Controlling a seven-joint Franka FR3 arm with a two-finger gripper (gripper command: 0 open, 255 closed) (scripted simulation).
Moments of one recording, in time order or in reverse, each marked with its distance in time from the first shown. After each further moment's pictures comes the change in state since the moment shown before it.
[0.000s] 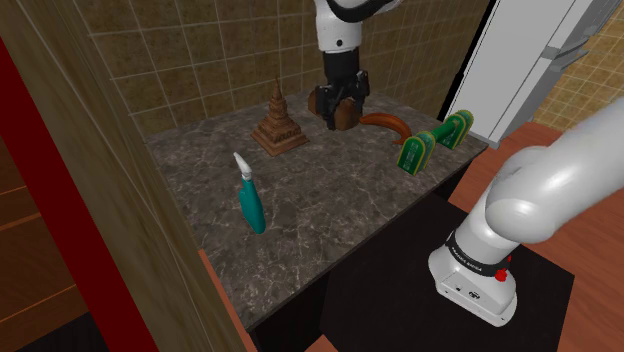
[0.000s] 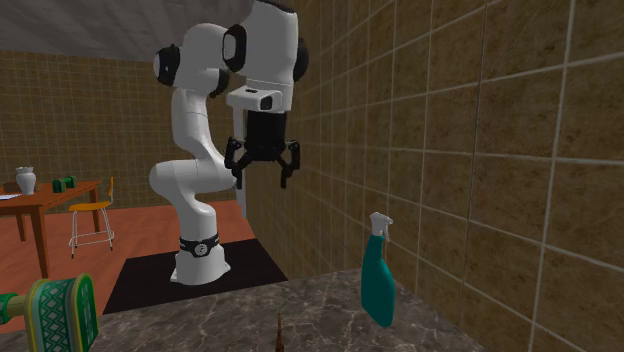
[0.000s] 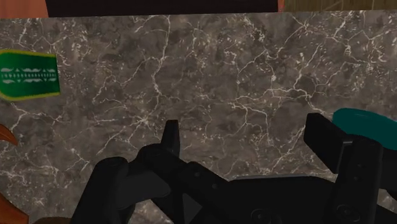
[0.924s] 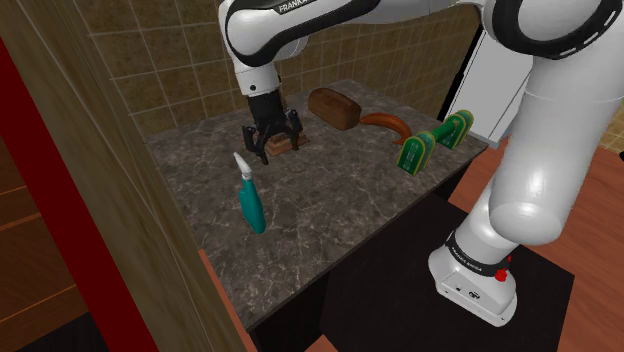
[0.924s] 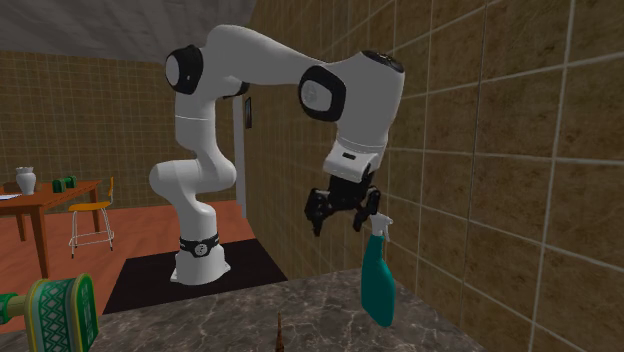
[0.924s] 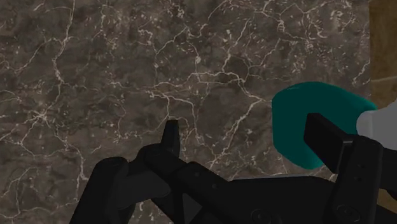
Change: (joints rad) arm 0.086 0.568 0.102 0.411 0.035 0.015 0.207
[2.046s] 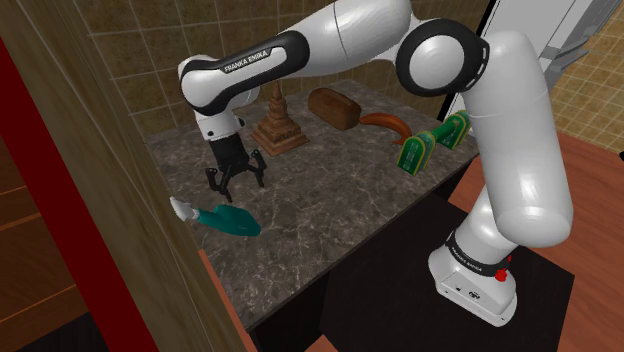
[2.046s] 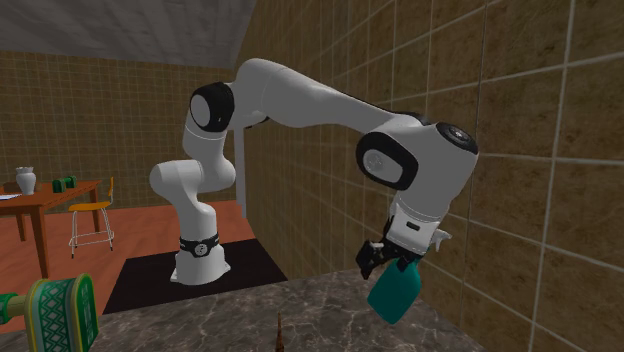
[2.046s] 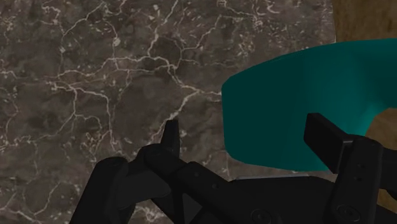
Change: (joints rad) arm 0.109 0.421 0.023 0.353 0.002 -0.014 0.114
